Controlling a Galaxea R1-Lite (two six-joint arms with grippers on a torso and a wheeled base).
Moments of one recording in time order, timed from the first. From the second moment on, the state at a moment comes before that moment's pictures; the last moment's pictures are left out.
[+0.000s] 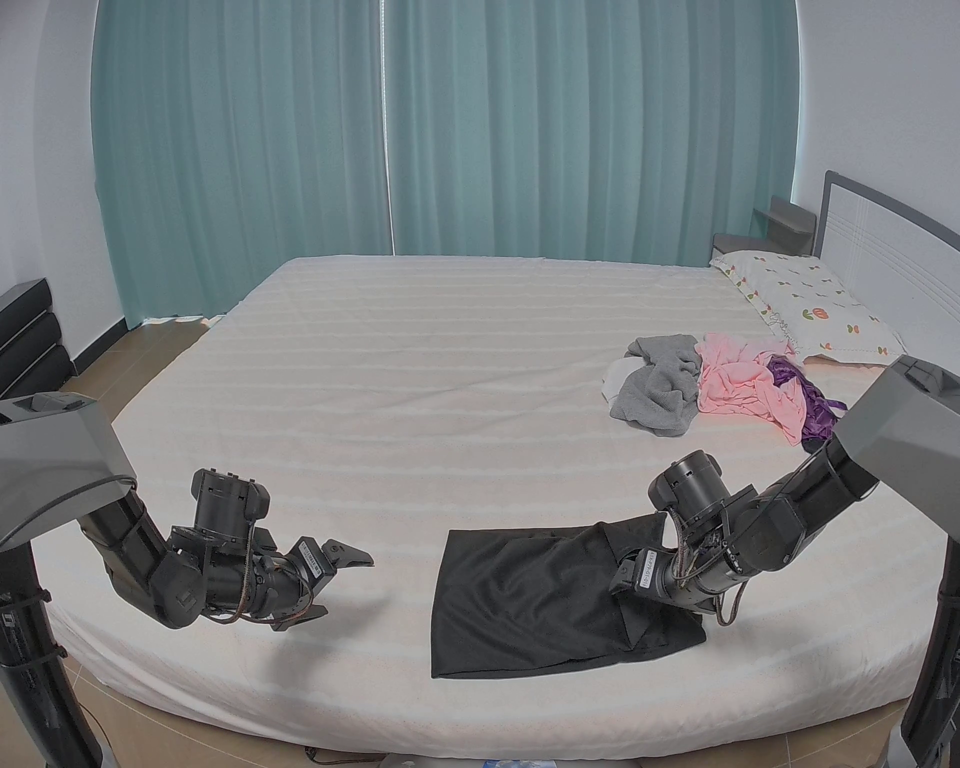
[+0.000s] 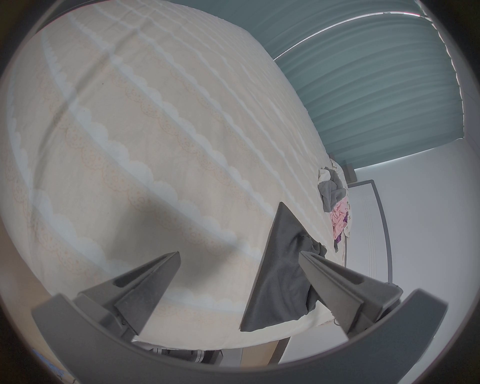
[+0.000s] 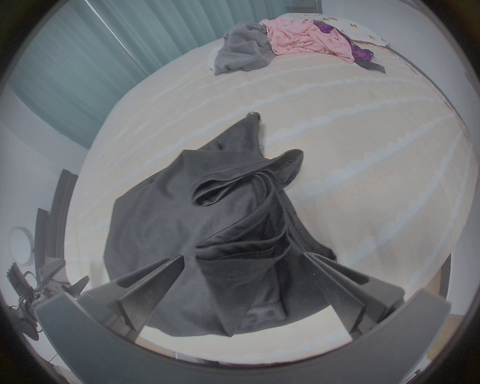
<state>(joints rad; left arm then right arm) -0.22 2.08 -0.58 -0.69 -0.34 -0.93 0.47 2.16 -0.96 -0.06 -0.10 0.77</state>
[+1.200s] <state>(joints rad) -0.22 2.08 -0.58 -0.69 -0.34 -0.93 0.29 1.91 -0.58 -0.25 -0.07 0.68</state>
